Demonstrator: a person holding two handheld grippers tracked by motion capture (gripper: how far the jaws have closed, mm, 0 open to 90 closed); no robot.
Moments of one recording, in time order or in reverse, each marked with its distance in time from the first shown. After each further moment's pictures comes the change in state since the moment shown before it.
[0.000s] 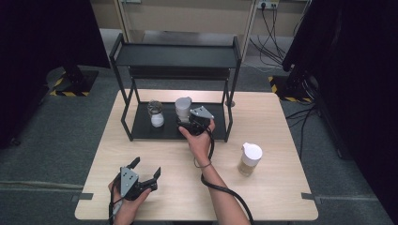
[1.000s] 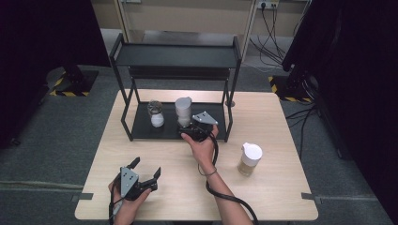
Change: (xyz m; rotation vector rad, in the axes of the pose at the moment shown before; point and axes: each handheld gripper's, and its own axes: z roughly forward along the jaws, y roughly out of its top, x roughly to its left) left arm 0.000 0.000 0.000 -0.002 0.003 0.002; right arm 0.001 -0.009 -0.025 -0.007 0.039 -0.012
